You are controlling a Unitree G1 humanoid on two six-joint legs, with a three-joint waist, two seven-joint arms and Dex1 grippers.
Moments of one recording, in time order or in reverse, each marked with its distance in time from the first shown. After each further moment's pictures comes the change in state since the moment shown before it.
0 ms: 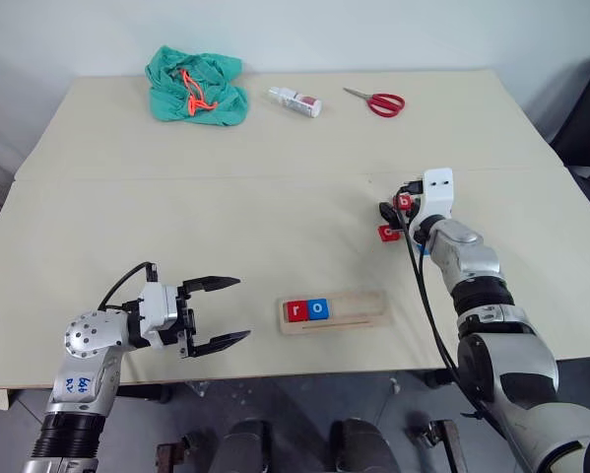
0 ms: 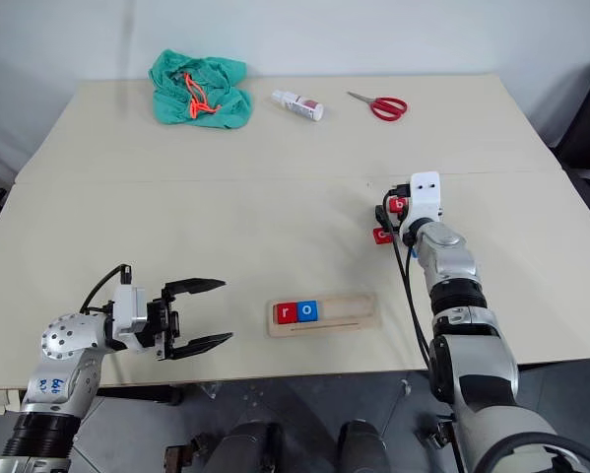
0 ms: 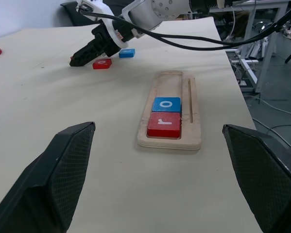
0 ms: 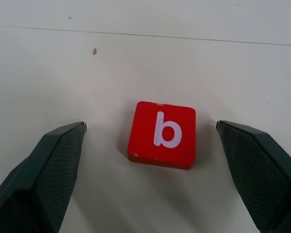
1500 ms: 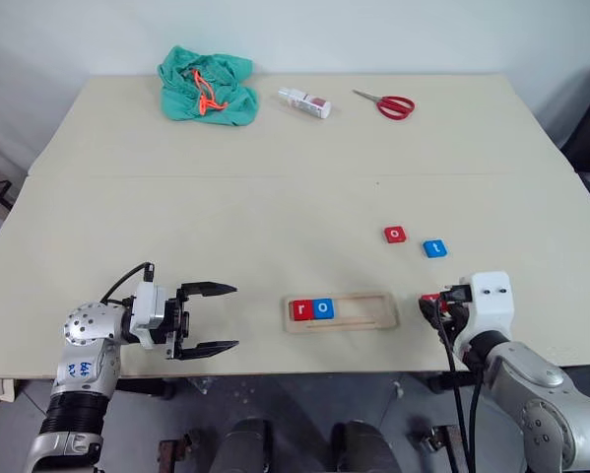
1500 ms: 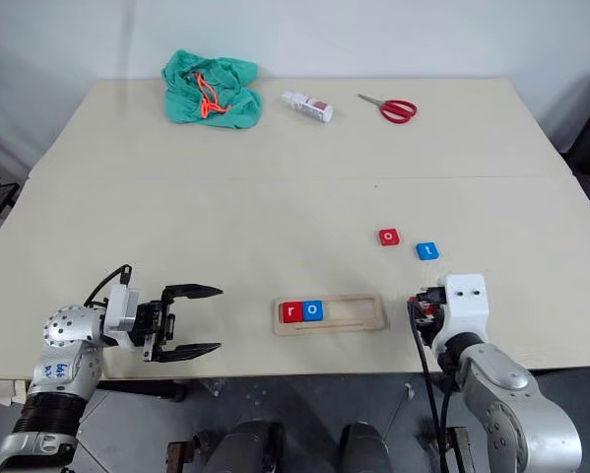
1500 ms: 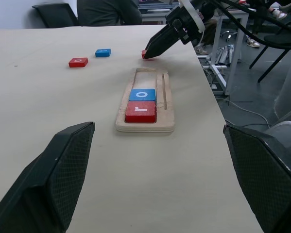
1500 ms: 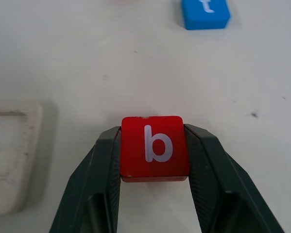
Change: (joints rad) left arm -0.110 -0.003 0.008 0.232 -0.045 -0.050 -0.263; right arm 0.994 0.039 -0.177 -1.685 0.261 0.922 -0.153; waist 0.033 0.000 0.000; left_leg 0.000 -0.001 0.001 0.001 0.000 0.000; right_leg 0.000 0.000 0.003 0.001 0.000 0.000
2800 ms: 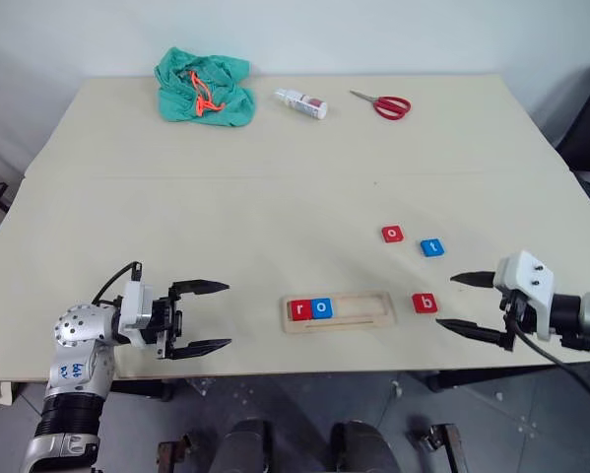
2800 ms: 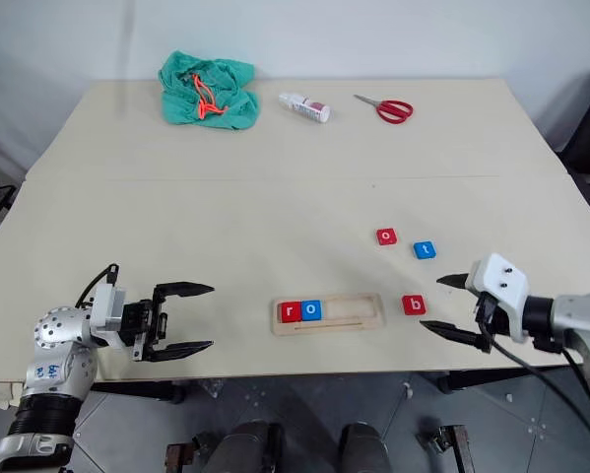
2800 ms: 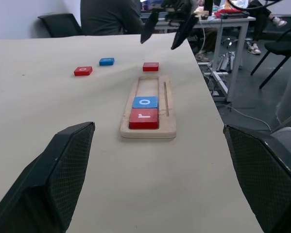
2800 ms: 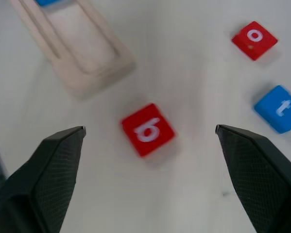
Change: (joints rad) left arm 0.011 0.006 0.048 0.006 -0.038 0.000 -0.027; right arm -0.153 -0.672 0.121 0.717 -0.061 -0.899 1.087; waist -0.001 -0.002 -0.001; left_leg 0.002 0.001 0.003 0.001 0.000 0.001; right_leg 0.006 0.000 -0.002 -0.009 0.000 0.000
